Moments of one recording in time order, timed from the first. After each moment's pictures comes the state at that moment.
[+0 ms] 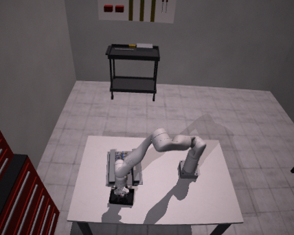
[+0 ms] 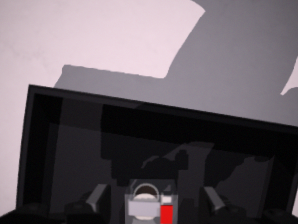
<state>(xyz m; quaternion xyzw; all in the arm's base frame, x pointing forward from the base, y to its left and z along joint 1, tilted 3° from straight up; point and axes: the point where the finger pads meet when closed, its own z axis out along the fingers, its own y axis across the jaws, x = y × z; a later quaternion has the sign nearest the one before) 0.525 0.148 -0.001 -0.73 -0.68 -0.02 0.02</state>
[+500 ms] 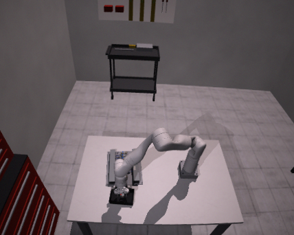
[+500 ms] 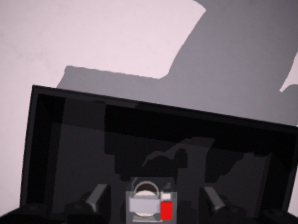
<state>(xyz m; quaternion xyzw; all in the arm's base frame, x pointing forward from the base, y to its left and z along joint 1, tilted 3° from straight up) 0.525 0.148 0.005 -0.73 -0.68 -0.02 0.02</state>
